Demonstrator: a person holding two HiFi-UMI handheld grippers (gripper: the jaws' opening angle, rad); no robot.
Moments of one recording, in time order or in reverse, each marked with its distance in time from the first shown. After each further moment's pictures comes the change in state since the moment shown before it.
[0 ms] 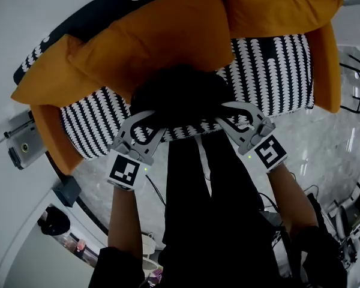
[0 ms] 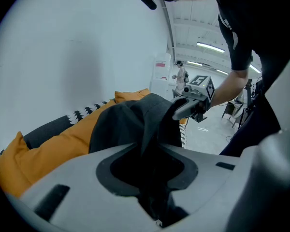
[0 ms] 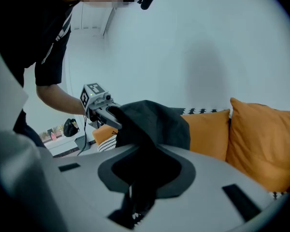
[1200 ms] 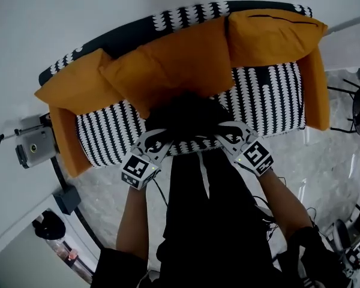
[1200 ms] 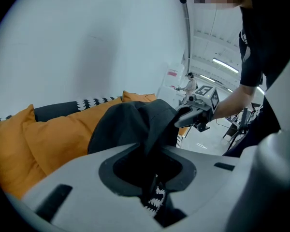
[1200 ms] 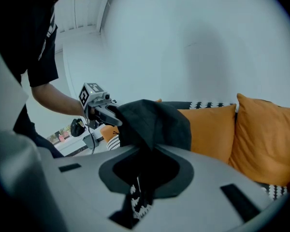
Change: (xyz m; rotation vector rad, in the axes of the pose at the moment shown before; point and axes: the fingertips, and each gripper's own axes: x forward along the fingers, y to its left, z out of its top) left arm -0.030 -0.015 -0.016 -0.224 -0.025 0.014; right arm -0.003 0.027 0.001 0.086 0.080 0.046
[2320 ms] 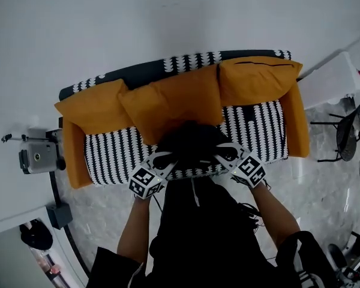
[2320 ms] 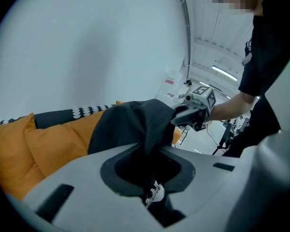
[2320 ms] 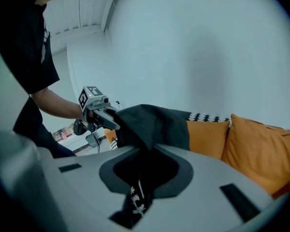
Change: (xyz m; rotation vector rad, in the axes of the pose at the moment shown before) left arm -0.023 -0.052 0.041 -0.062 -0.045 -0.023; right arm -0.062 0.013 0.045 -0.039 0.013 0.003
